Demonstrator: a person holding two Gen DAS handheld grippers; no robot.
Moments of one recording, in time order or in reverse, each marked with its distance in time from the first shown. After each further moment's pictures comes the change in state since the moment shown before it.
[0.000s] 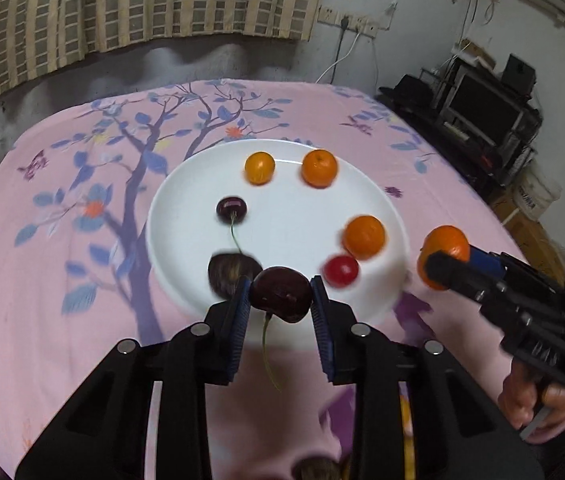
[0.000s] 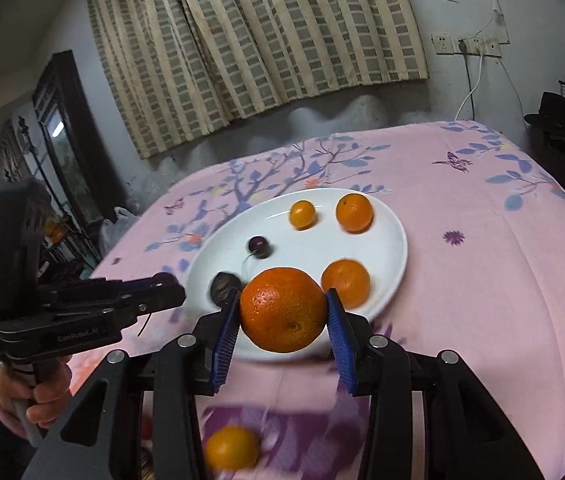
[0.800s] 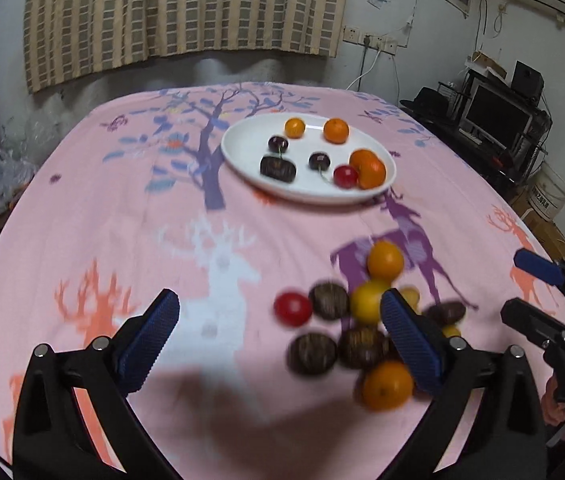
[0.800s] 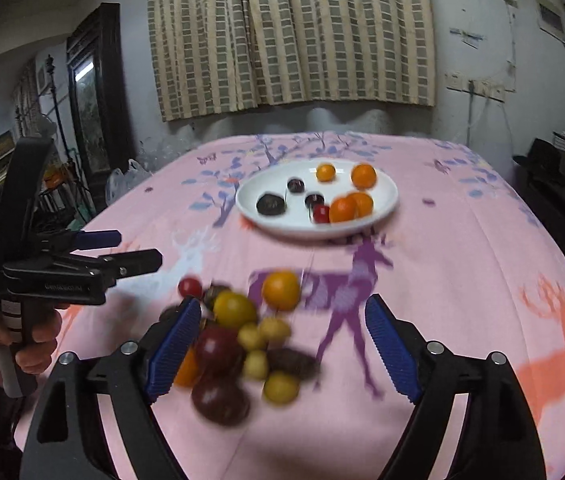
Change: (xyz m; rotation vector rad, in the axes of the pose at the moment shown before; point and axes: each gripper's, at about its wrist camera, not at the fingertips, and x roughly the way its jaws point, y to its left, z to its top) left arm -0.119 -0.006 -0.163 -0.067 -0.109 0.111; right arm -0.150 0.070 -0.142 -0.186 -0.010 -0.068
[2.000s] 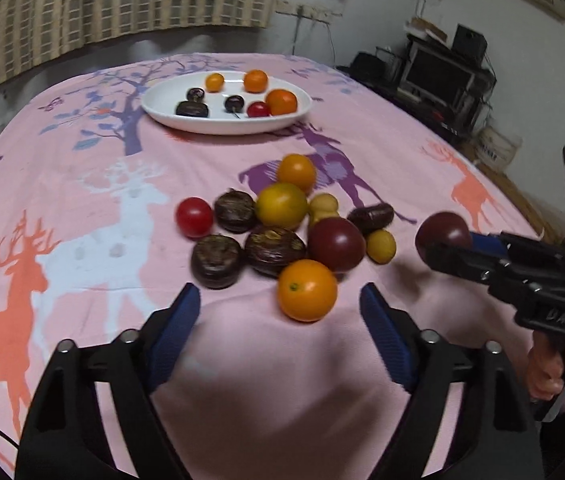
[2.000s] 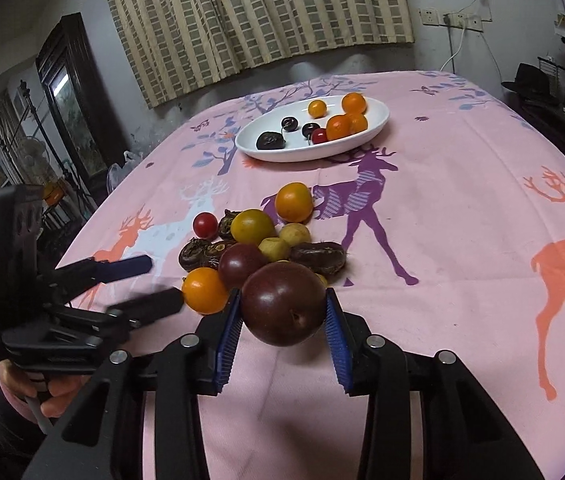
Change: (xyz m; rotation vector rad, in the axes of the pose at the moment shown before) left arm 0.005 -0.045 -0.051 0.136 0.092 -0.191; right arm -0.006 -0.007 -0.033 0.181 0.116 0.062
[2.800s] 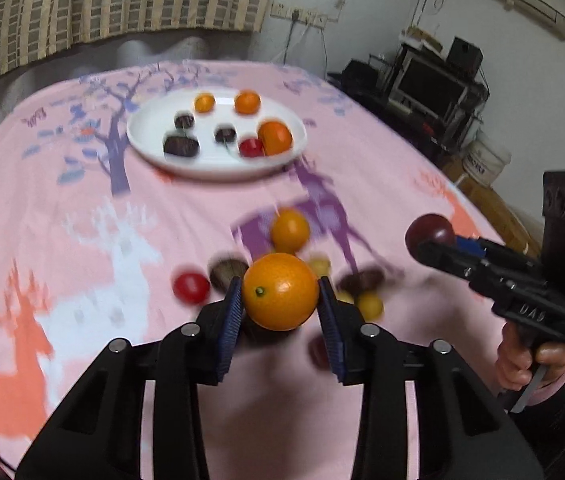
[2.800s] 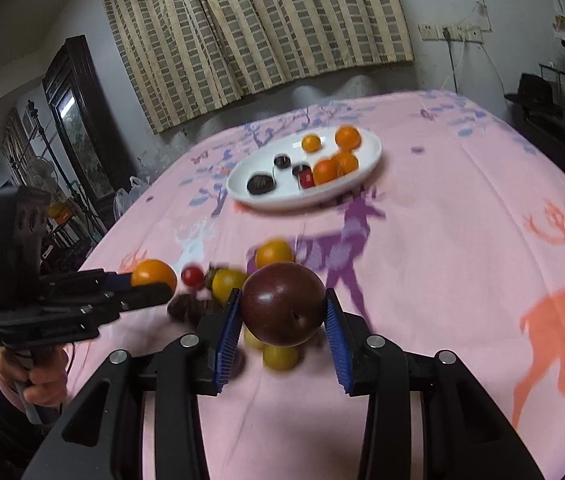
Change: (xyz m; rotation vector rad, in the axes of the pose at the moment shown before) left arm -0.004 0.023 0.072 -0.039 -0.024 -0.068; right arm 0.014 -0.028 0.065 -0.012 -0.099 0.041
